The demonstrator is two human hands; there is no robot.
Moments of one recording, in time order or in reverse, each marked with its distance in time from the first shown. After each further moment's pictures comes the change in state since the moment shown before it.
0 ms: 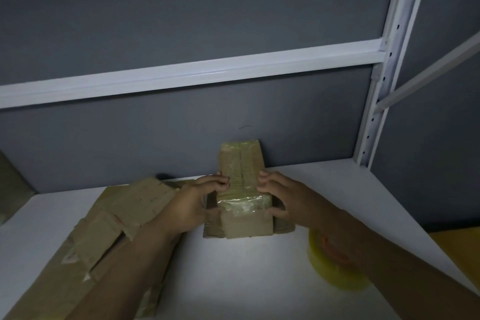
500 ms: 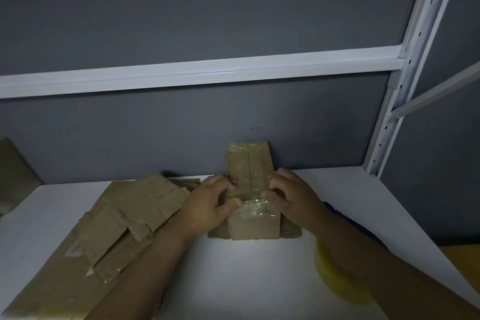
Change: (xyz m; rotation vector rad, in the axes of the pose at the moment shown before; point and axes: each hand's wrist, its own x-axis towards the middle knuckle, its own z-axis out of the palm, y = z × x) left_hand 0.003 0.019 0.012 0.031 0.123 -0.061; right_hand 0.023 -0.018 0.006 0.136 0.140 0.265
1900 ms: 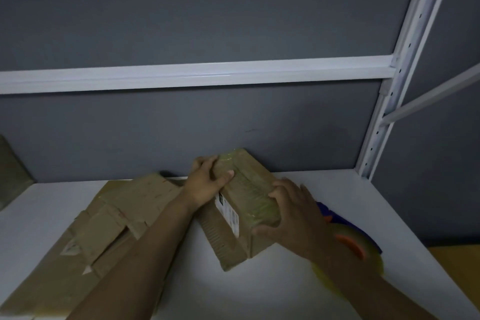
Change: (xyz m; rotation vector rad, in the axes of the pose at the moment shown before) left_hand 0.038 -0.023 -0.006 -0.090 -0.034 -0.515; right_hand -0.037 -0.032 -0.001 -0.342 -0.077 0.145
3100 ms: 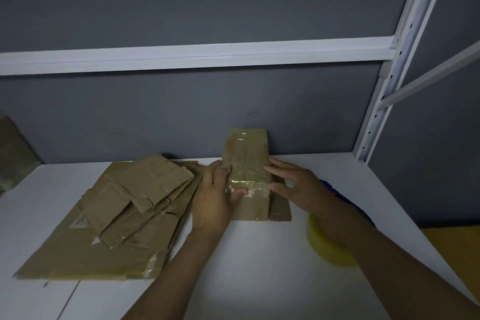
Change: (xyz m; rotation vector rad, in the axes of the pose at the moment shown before) left_hand -0.095 0.013 0.052 0.217 0.364 0.236; right_hand 0.006 0.017 -0.030 0.445 -0.235 0.023
